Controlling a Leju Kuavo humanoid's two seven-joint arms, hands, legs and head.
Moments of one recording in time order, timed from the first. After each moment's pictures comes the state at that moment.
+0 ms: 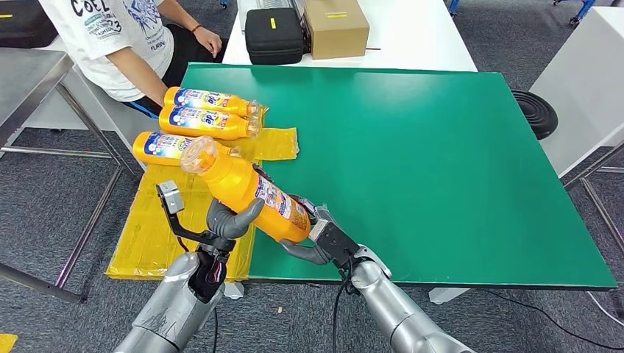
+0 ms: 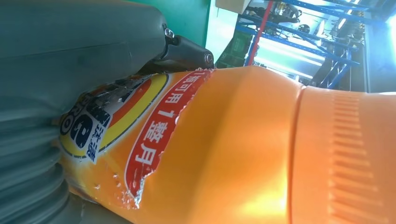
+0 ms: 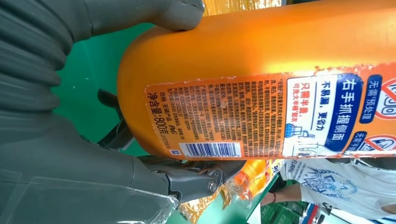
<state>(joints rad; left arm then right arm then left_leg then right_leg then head) -0.37 -0.17 -0.36 -1.01 0.47 -0.42 -0.46 -0.45 0.16 0.50 -0.73 0.25 0.12 -0.70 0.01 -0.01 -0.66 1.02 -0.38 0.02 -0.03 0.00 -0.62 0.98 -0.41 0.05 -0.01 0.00</state>
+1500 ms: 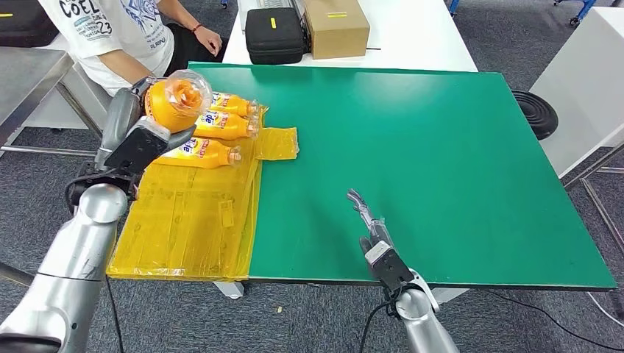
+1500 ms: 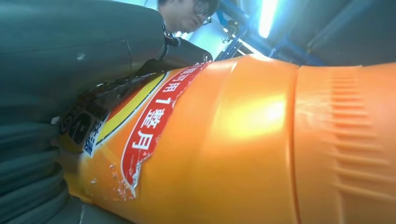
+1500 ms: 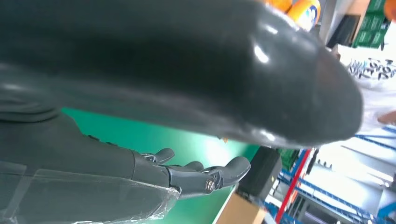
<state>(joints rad) -0.62 0.14 -0.24 -1.26 -0.54 0.07 -0.31 -0.13 0.10 0.14 -1.18 0.39 0.13 -0.70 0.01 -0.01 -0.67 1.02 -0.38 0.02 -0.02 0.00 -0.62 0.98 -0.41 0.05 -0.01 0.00</state>
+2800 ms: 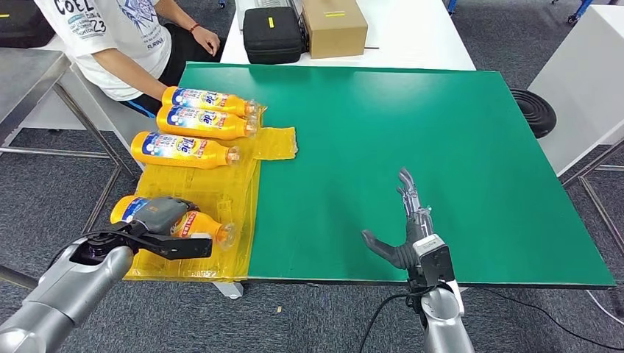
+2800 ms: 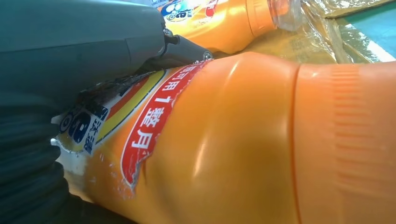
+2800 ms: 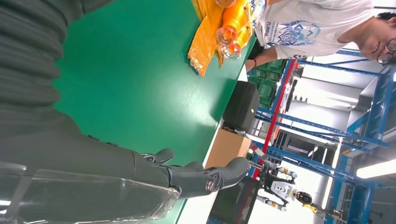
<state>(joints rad) -0.52 0.37 -0.62 -0.99 -0.93 -0.20 -0.20 -0.08 0.14 -0.01 -1.37 0.30 0.11 -0.70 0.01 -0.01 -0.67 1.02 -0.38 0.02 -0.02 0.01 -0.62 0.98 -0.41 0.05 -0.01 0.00</state>
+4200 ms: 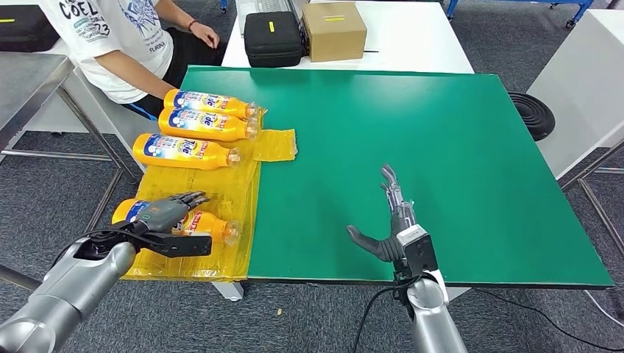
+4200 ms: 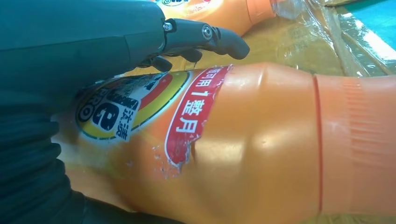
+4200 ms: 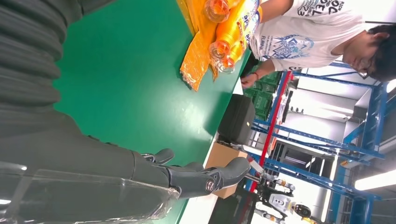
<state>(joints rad) -0.56 0.32 -0.60 -0.85 -0.95 -0.24 -0.25 -0.15 0.13 0.07 -1.26 0.26 0.07 -0.70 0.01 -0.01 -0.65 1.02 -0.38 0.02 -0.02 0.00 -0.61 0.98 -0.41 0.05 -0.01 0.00</state>
